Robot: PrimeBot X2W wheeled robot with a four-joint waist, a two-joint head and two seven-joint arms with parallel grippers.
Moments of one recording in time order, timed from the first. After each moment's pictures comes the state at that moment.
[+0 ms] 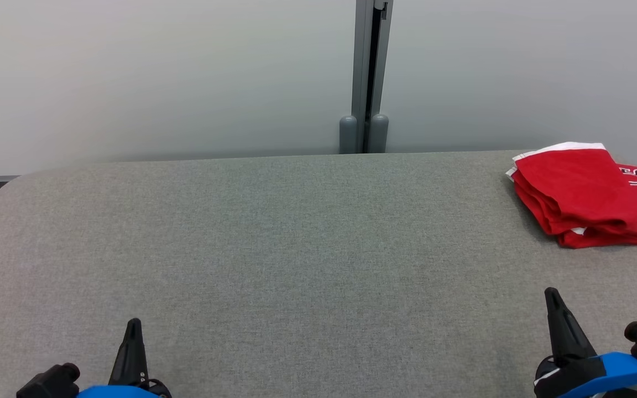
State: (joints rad) left arm 0.05 0.10 -0.03 0.31 -0.67 -0.11 -0.15; right arm 0.02 -0.04 -0.11 0.18 0.47 0.13 -0.05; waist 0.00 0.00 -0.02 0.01
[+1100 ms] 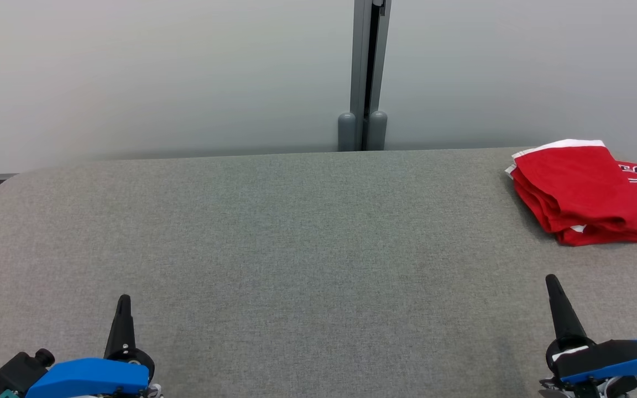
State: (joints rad) left arm -0.02 0.08 0.03 0.28 -1.07 -0.12 -0.04; right arm -0.03 -0.04 -0.11 0.21 0.95 0.13 0.02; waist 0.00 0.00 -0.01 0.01
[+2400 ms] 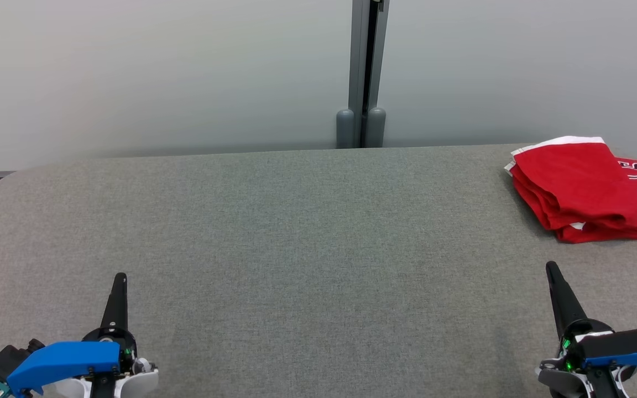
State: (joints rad) left arm -0.07 0.06 0.08 0.26 -1.40 -0.12 0.06; right arm -0.08 -0.04 -0.11 0.23 1.36 0.13 0.08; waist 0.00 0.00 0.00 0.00
